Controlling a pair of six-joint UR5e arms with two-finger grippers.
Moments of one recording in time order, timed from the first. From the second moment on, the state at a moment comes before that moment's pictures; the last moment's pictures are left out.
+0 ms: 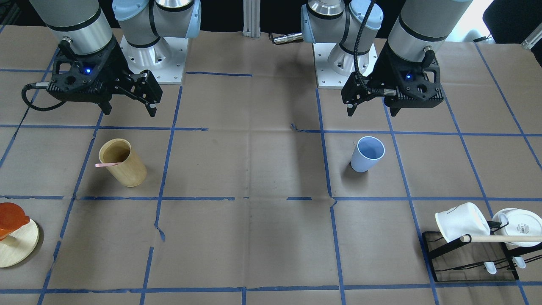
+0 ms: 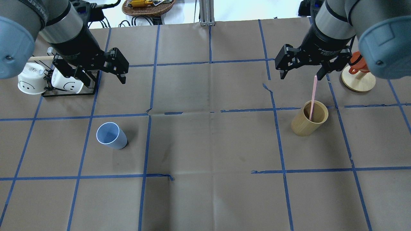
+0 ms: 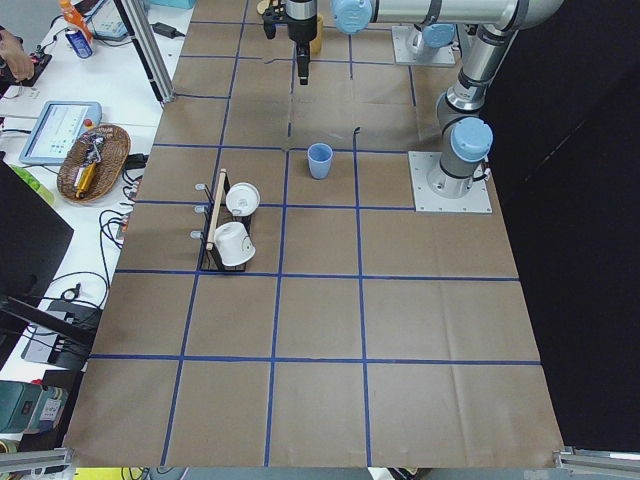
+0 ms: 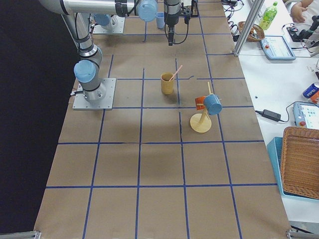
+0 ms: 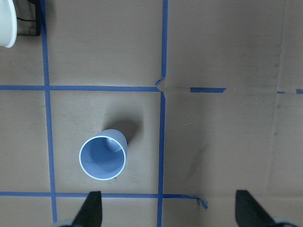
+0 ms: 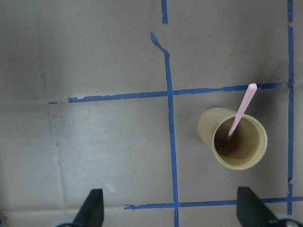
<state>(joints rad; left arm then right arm) -1.54 -1.57 -1.57 -1.58 1.56 0.00 1.56 -1.60 1.65 -1.66 -1.53 0.06</state>
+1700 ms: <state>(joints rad) -1.54 -1.56 -1.59 -1.60 1.60 0.00 1.56 -1.61 1.65 -1.66 -1.52 0.06</state>
